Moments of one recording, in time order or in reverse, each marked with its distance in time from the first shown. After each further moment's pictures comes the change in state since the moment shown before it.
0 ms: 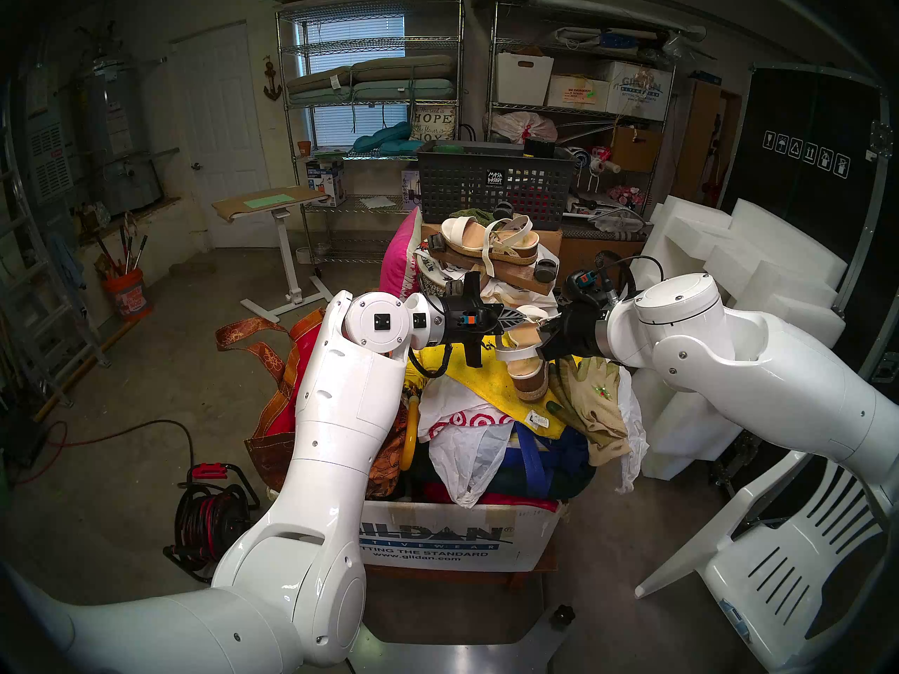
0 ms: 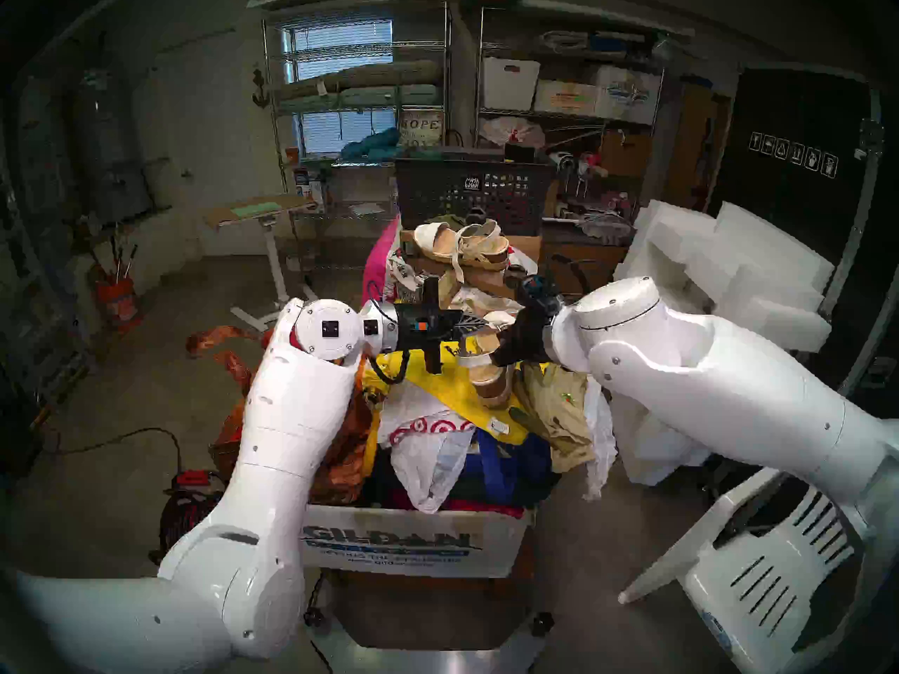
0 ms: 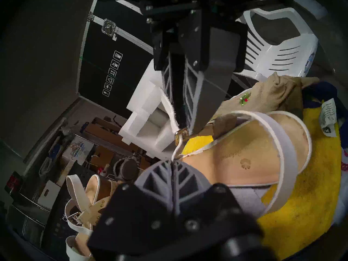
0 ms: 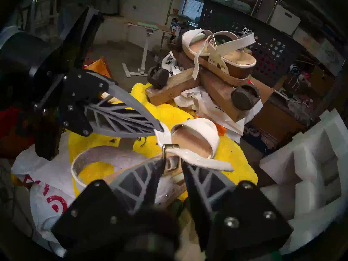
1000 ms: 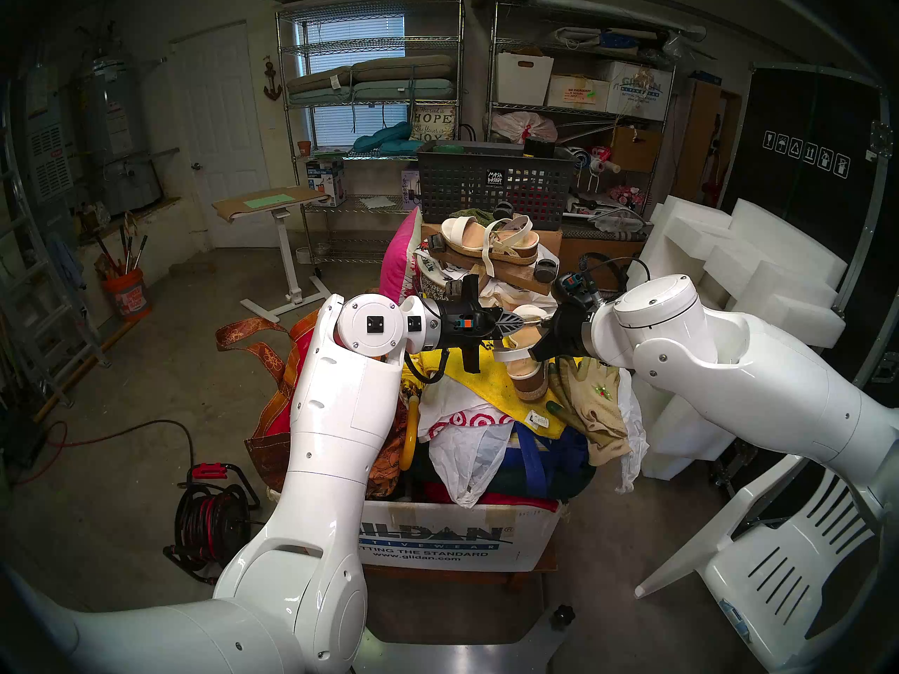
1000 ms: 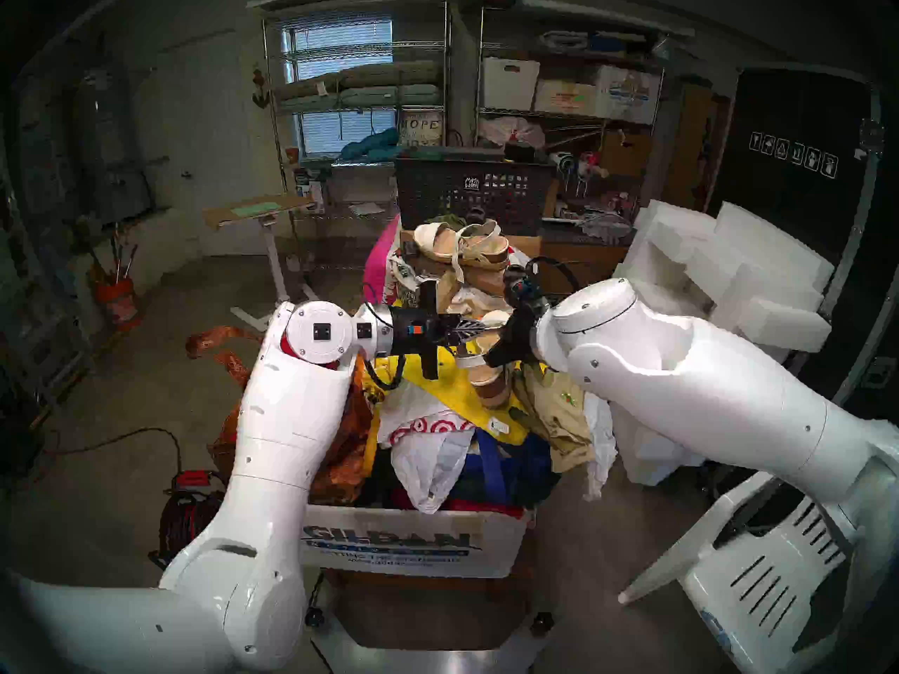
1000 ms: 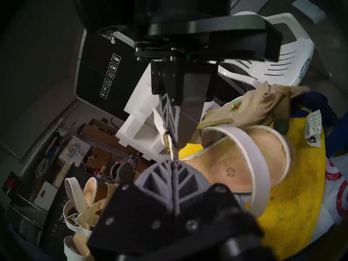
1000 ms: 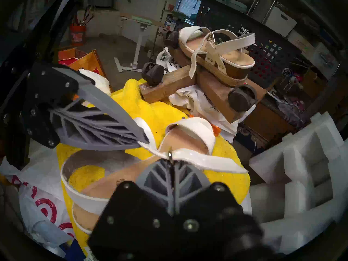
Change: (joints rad) left arm 0.041 -0.006 -0.015 -0.068 -0.027 0.020 -0.060; right arm -0.012 -0.061 0.002 0.007 -0.022 0.042 -0.116
